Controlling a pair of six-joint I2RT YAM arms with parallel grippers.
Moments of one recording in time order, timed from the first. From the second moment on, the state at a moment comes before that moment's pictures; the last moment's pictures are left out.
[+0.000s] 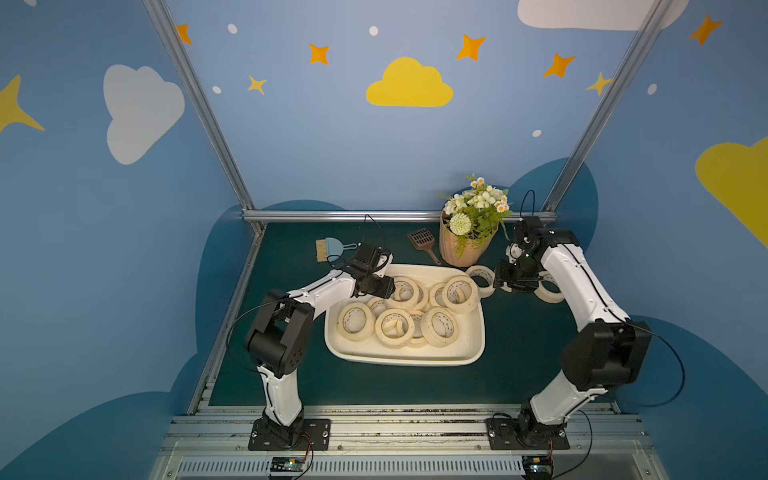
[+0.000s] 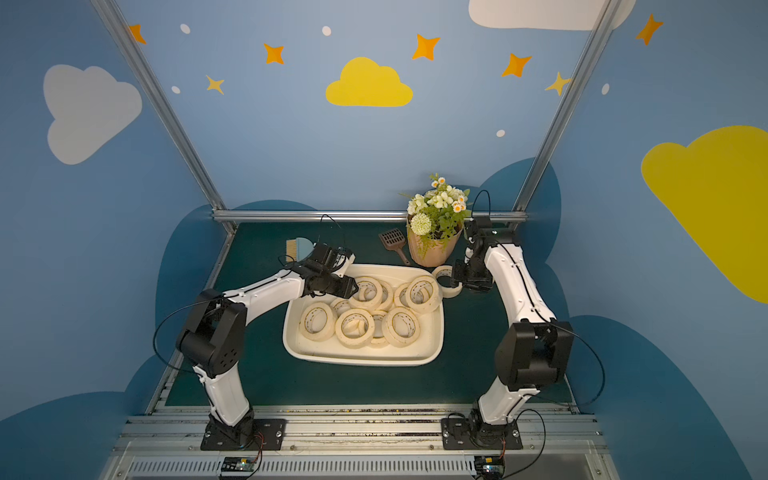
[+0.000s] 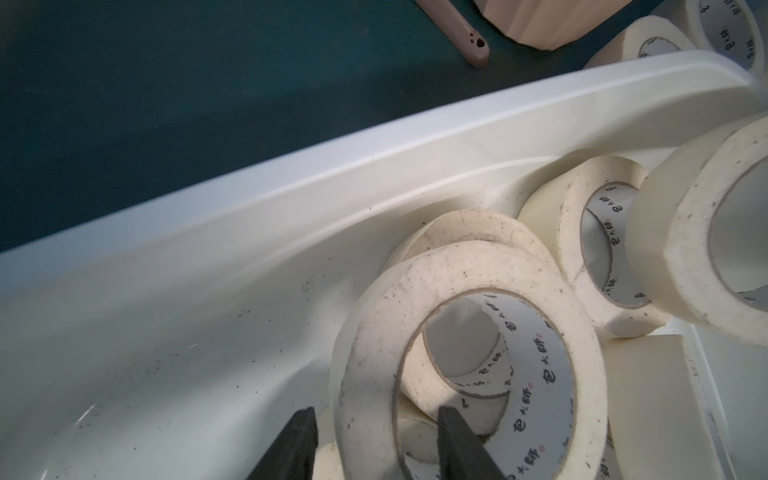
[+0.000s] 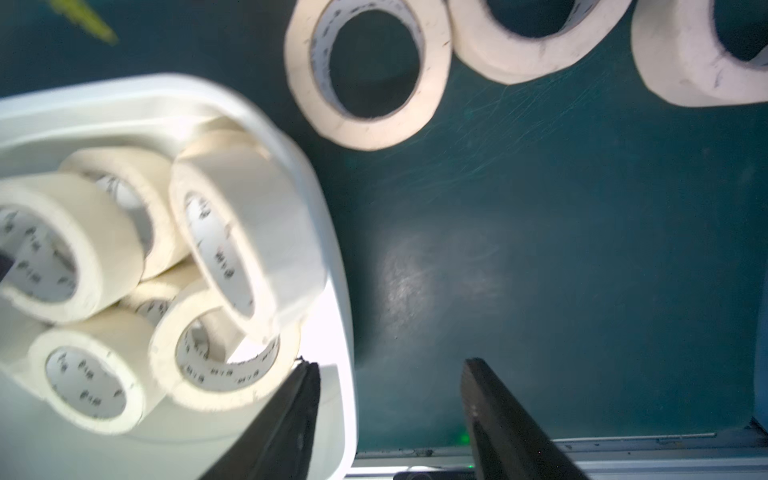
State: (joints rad) left arm -0.46 1.87 1.29 -0.39 0.22 -0.14; right arm 0.16 1.60 1.55 -1.31 -0.08 0.25
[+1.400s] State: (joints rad) left arm -0.68 1.76 1.47 -0.64 0.04 -0.09; right arm 0.58 1.83 1.68 -1.16 -0.25 0.40
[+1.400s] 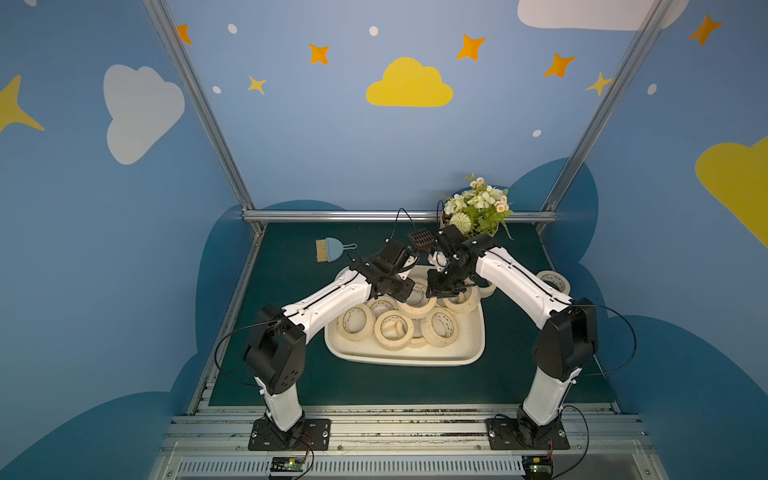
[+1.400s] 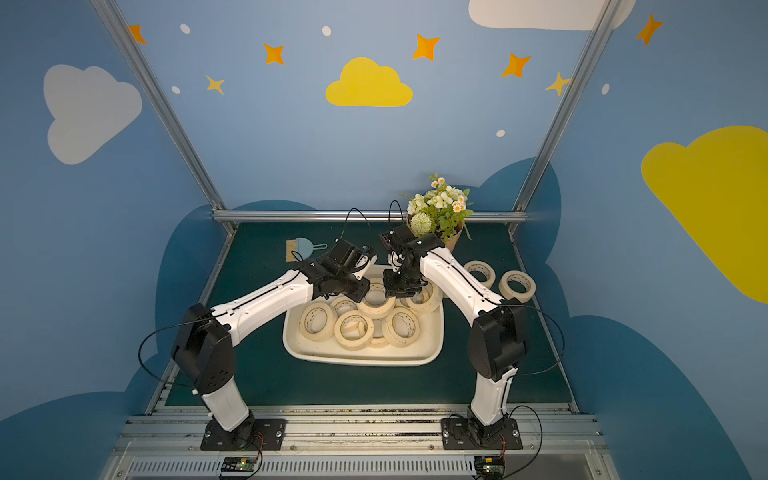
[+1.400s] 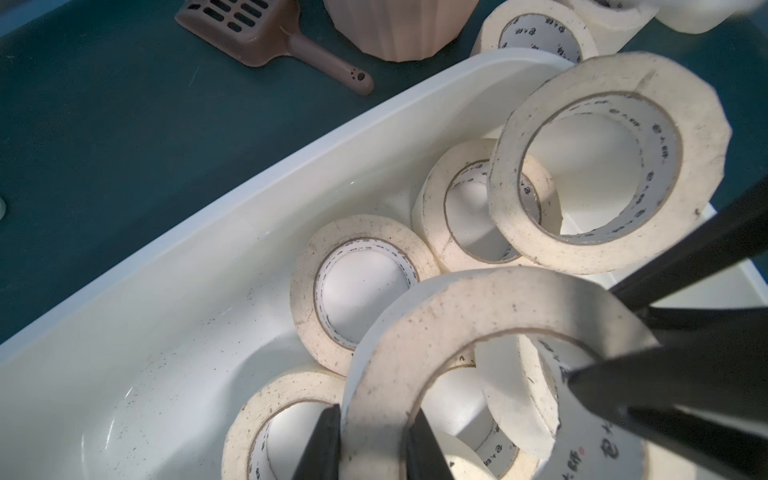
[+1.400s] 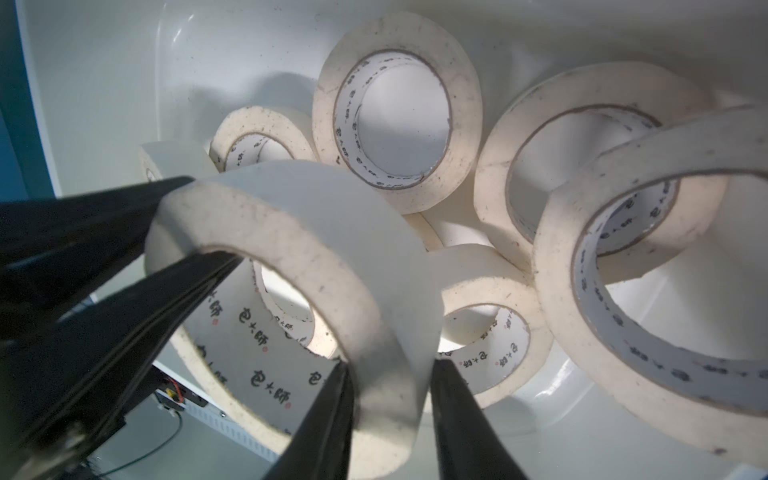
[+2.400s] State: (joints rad) left arm -0.66 1.66 1.38 -0.49 0.18 -0.12; right arm -0.11 1.38 1.37 -1.23 -0.18 0.29
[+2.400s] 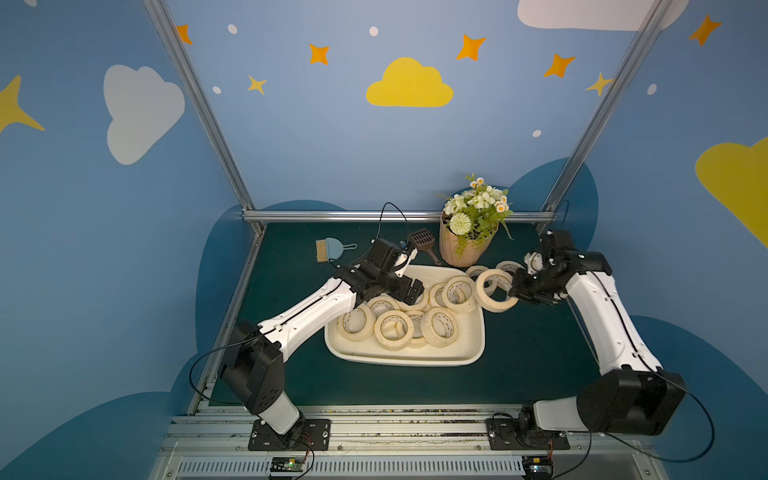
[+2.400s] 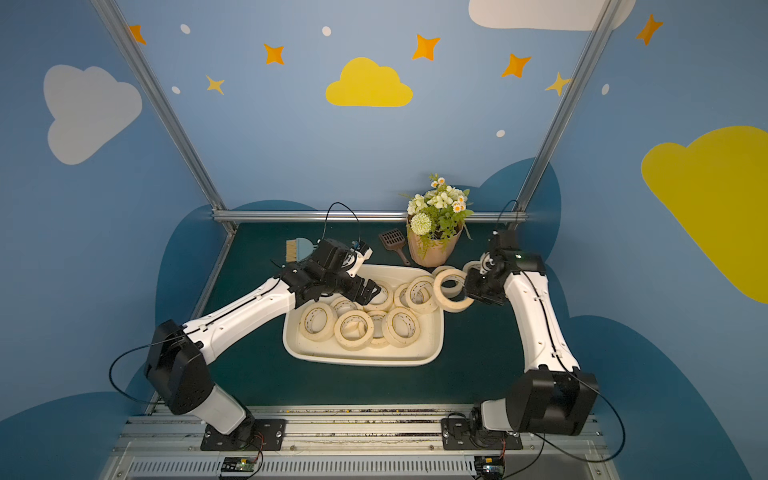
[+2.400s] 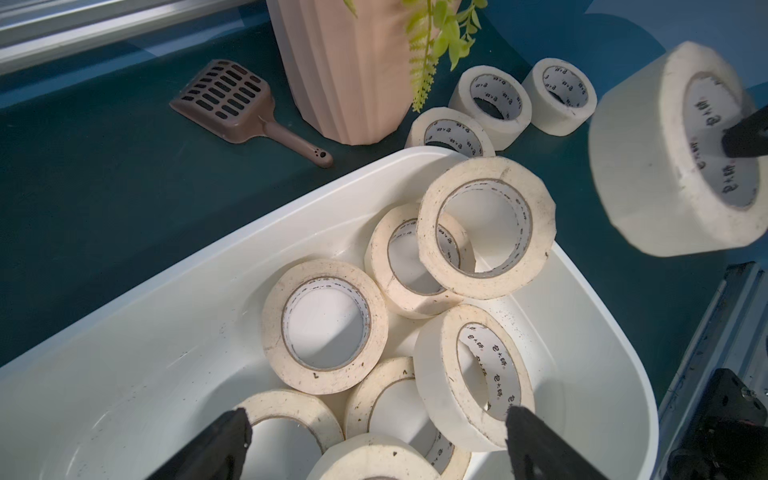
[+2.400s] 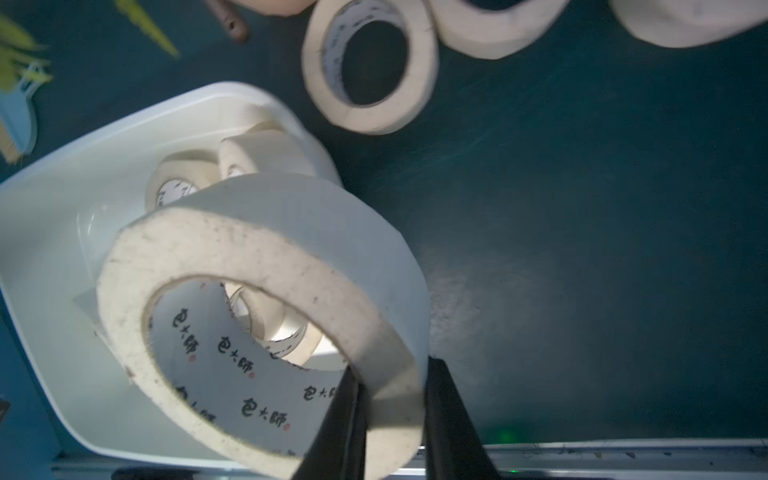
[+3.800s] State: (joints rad) left arm -0.69 2.01 1.60 -0.47 0.28 -0.17; right arm -0.61 1.89 1.37 -0.93 0.03 0.33
